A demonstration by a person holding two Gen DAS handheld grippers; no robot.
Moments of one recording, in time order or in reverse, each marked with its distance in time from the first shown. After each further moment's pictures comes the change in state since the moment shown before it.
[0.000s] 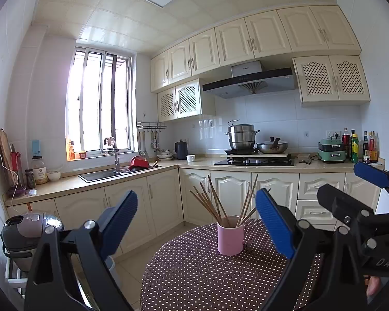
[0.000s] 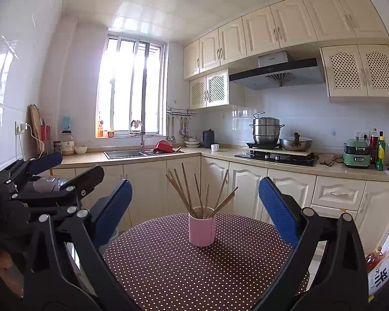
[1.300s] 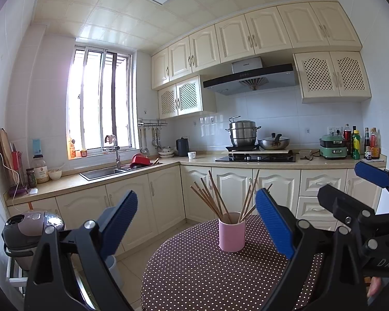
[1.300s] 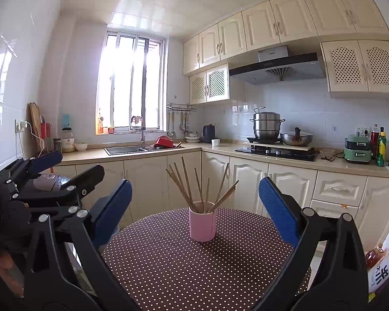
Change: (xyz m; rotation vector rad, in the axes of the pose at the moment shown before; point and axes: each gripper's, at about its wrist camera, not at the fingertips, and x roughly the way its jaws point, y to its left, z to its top) left arm 0.007 -0.001 -0.008 0.009 0.015 0.010; right arm 0.005 -0.001 -0.007 0.010 0.025 0.003
